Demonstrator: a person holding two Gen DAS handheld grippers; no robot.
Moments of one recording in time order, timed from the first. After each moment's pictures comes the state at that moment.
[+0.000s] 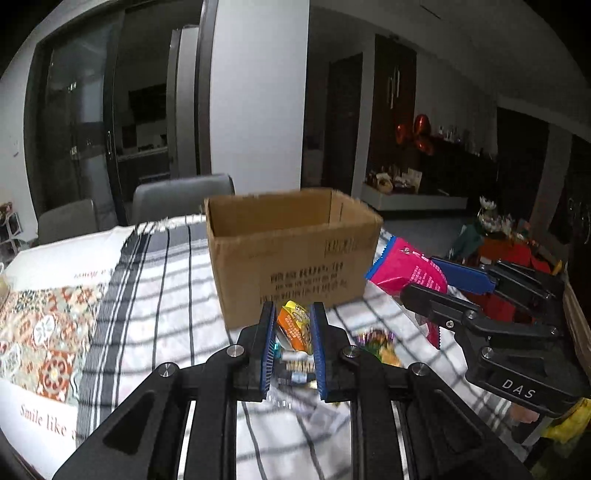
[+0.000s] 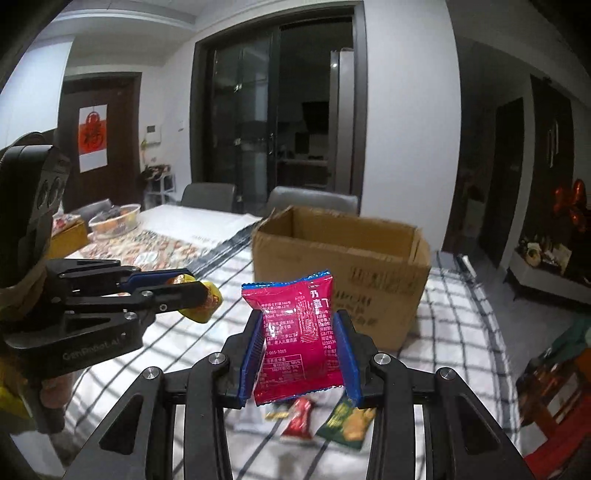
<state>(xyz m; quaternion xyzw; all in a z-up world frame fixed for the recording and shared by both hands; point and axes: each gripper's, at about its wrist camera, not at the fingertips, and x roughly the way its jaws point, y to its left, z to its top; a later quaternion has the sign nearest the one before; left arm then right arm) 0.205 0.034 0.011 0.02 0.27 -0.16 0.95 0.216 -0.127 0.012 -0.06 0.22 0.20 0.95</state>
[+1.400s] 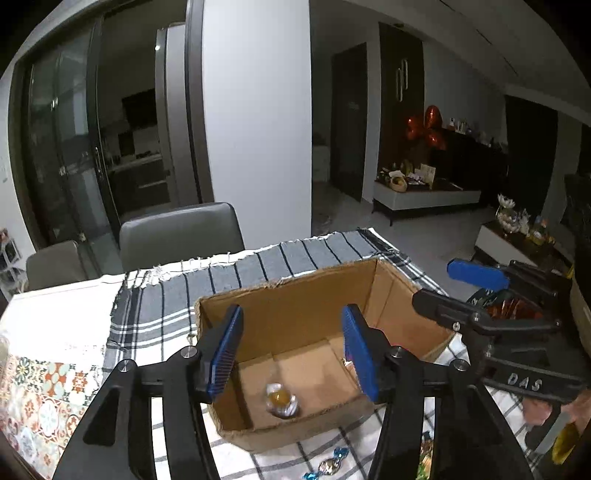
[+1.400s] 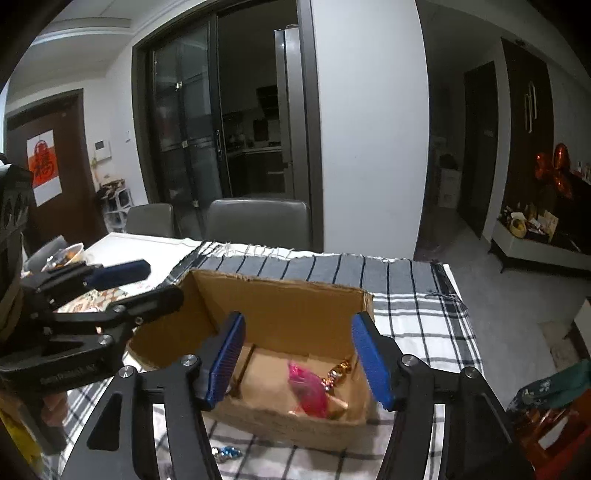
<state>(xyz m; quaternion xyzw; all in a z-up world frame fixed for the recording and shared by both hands) 0.368 0.004 0.051 0.06 0.28 -0.14 0.95 0.391 -0.164 0.044 -0.01 0.27 0.14 0.95</state>
